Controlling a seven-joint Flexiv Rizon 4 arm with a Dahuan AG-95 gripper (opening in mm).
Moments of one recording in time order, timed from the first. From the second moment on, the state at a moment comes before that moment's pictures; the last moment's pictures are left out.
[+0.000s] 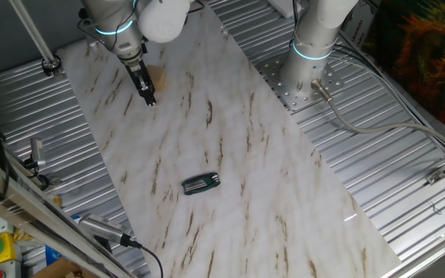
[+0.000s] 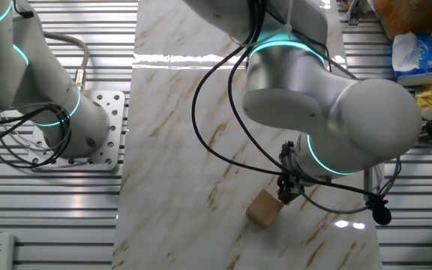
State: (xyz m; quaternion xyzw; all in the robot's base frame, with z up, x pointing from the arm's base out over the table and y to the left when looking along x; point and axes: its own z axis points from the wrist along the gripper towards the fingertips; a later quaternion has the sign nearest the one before) arm 0.522 -0.131 0.045 -0.06 -1.00 -0.05 0.05
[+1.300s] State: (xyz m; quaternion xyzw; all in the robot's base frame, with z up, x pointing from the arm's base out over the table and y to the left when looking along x) arm 0.582 -0.043 0.134 -0.04 -1.00 -0.02 0.07
